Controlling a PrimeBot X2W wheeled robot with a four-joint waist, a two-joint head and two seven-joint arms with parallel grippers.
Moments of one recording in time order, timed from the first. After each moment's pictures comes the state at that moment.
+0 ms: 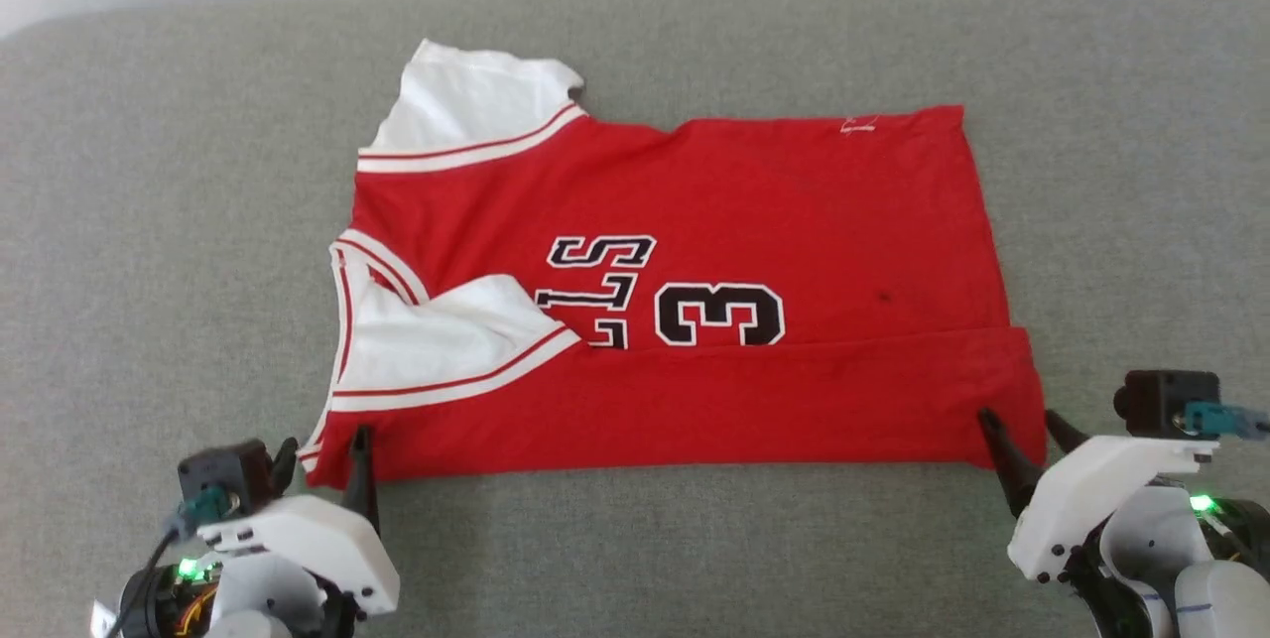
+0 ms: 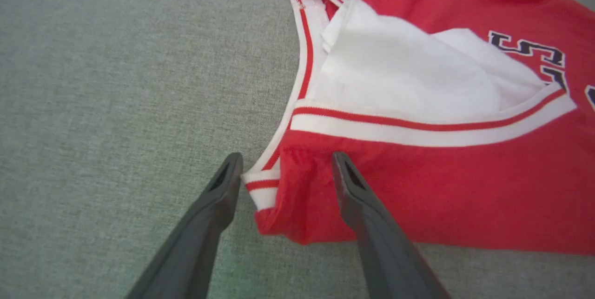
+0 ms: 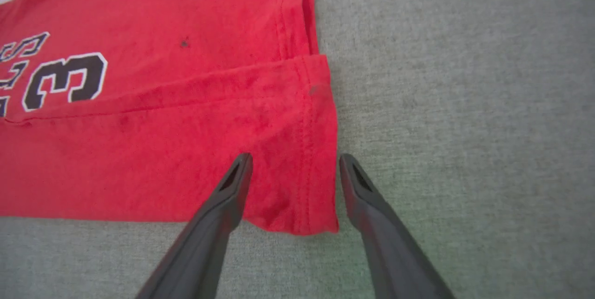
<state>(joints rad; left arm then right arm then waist) -0.07 0.37 -0.28 0.18 -0.58 0.31 0.03 -0.07 -0.05 -0.13 0.11 0.27 0.13 0.45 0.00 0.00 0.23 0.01</state>
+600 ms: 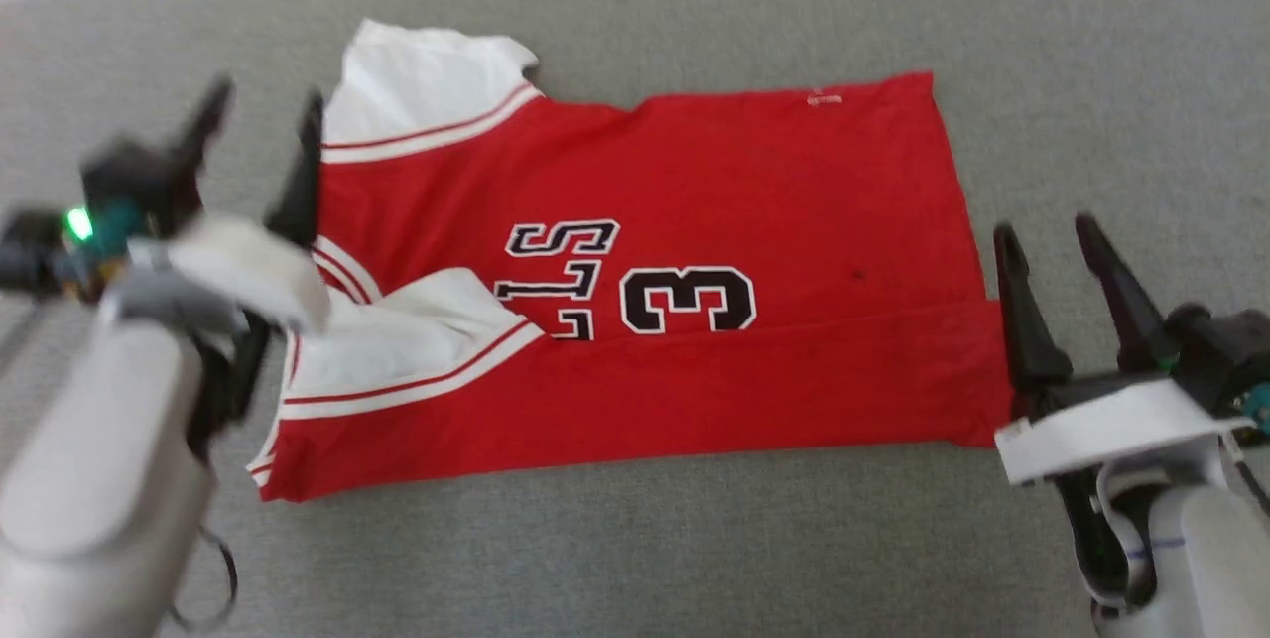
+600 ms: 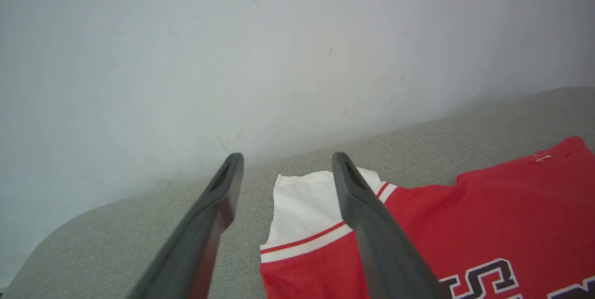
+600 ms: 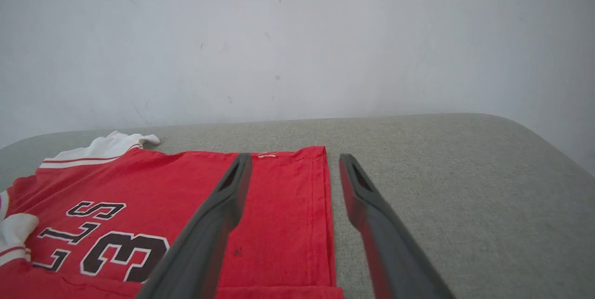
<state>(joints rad) -0.52 0.51 -0.33 0.20 -0.43 0.10 -0.07 -0.15 -0.09 -0.02 0.02 0.21 0.13 -0.11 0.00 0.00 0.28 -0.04</state>
